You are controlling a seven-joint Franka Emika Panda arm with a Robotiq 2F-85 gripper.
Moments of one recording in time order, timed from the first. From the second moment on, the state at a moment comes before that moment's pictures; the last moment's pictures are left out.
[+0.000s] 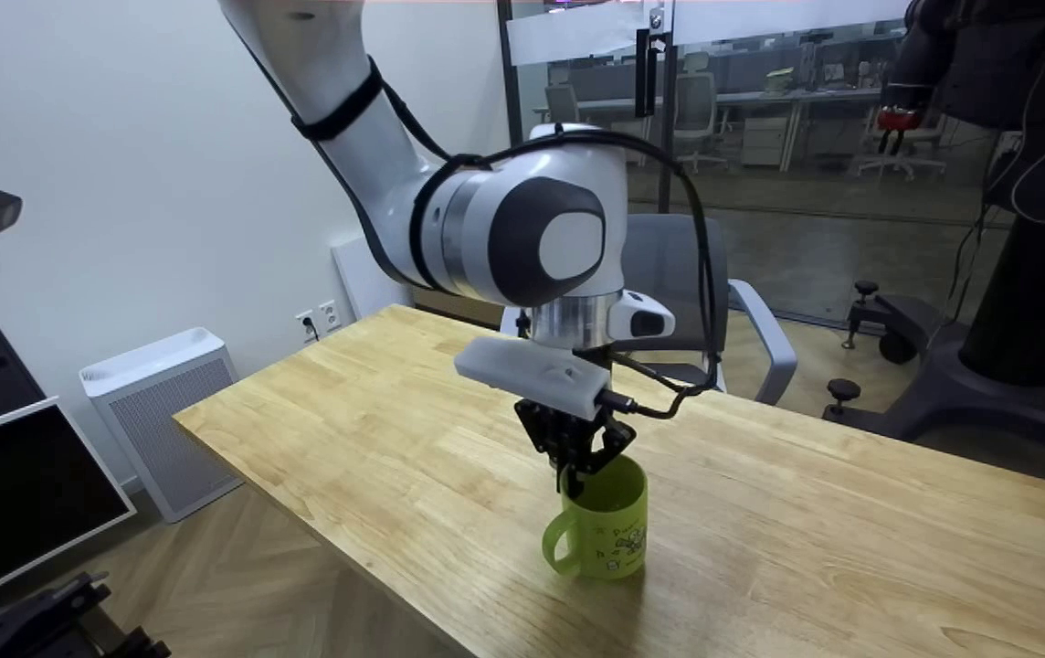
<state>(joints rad) -0.07 0.54 -0.06 -2.12 -0.03 2.52 -0.06</state>
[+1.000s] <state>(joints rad) 0.03 0.53 0.00 -2.09 -0.03 2.51 -0.06</state>
